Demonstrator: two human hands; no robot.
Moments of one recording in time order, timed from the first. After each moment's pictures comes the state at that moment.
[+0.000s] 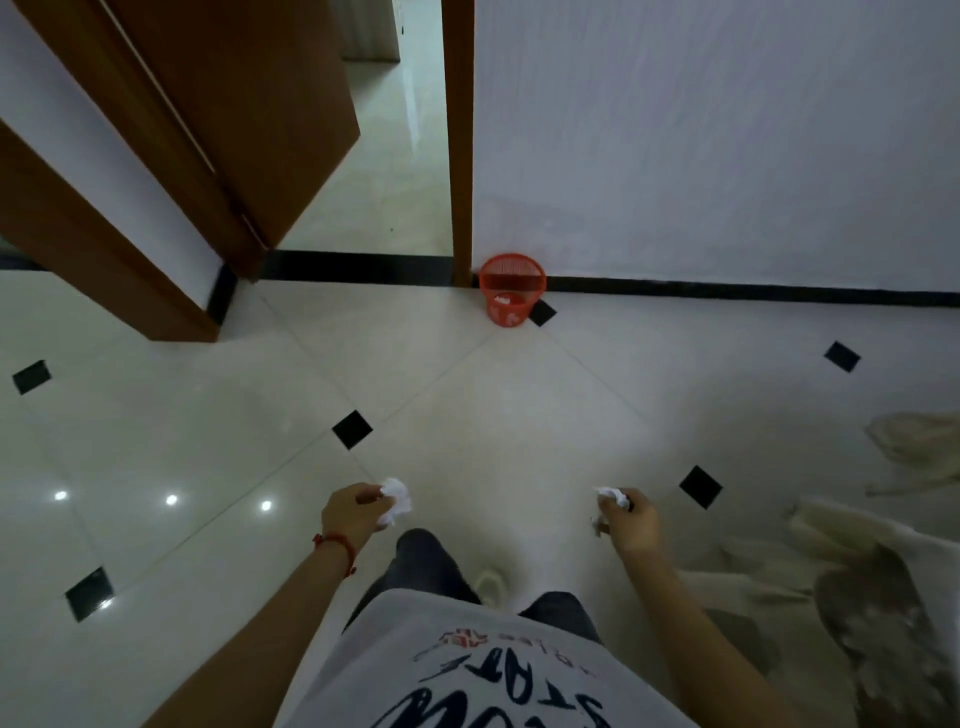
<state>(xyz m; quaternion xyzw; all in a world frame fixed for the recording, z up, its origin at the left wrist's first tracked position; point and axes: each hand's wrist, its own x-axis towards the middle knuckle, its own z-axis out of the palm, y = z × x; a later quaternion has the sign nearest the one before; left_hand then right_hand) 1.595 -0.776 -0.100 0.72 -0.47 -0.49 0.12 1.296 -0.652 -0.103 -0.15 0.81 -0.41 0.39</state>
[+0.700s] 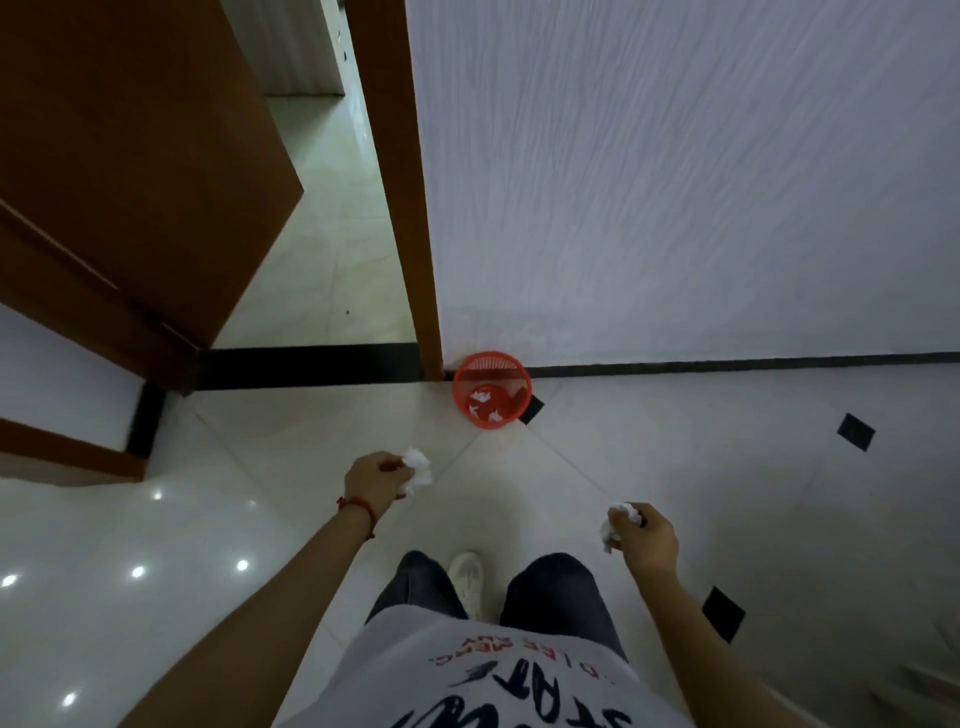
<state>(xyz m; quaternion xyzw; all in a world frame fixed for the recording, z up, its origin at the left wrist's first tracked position) 1.392 -1.206 -0.105 0.66 -0.51 -0.54 0.13 1.134 -1.015 -0.085 -0.08 0.86 -0.36 0.35</state>
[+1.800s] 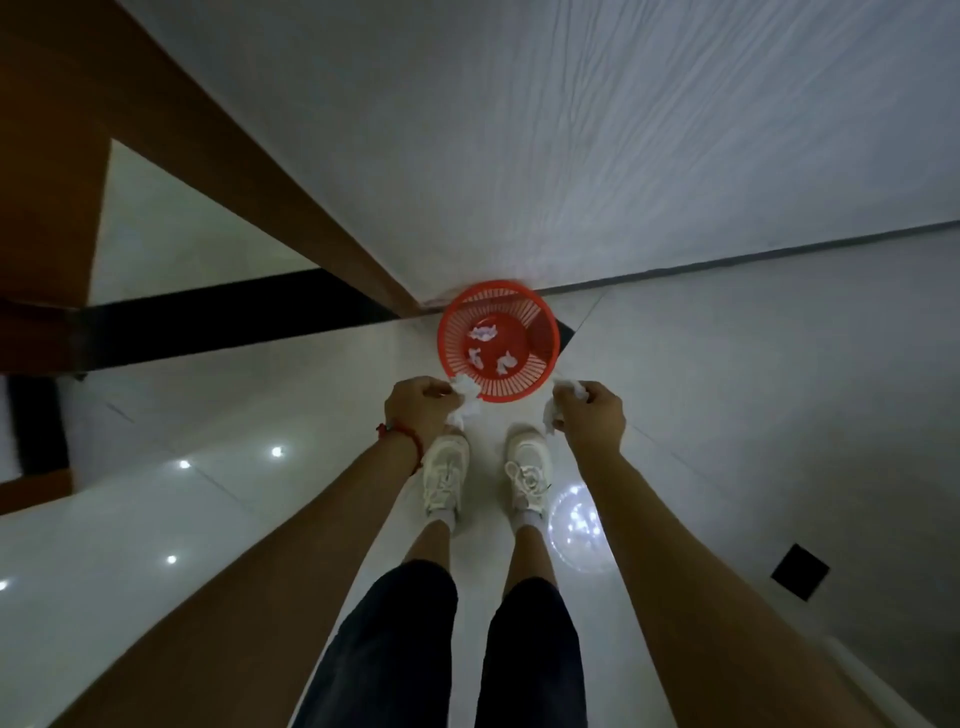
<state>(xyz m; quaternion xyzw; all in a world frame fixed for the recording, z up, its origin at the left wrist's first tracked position) 1.196 -1.434 -0.329 0.67 -0.47 -0.57 -0.02 1.048 -1.334 -0.324 0.02 0.85 -0.30 0.43</state>
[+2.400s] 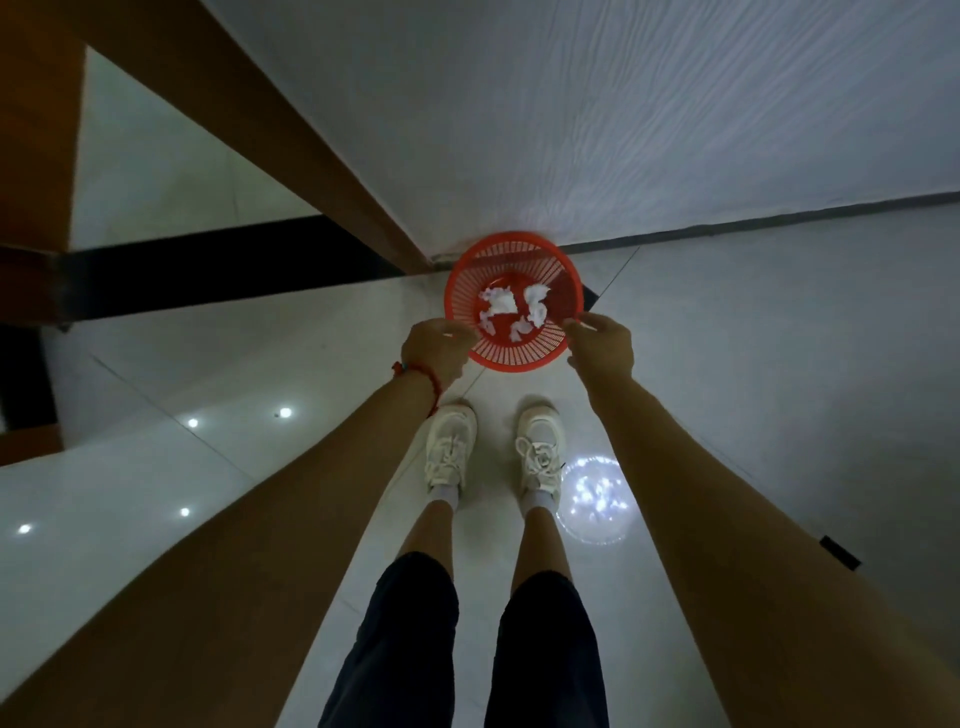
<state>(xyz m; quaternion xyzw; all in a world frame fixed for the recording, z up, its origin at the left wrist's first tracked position) 1.176 -1.449 -0.391 0.68 -0.45 -0.58 -0.04 1.036 -1.367 -0.396 -0.03 0.83 -0.30 0.47</state>
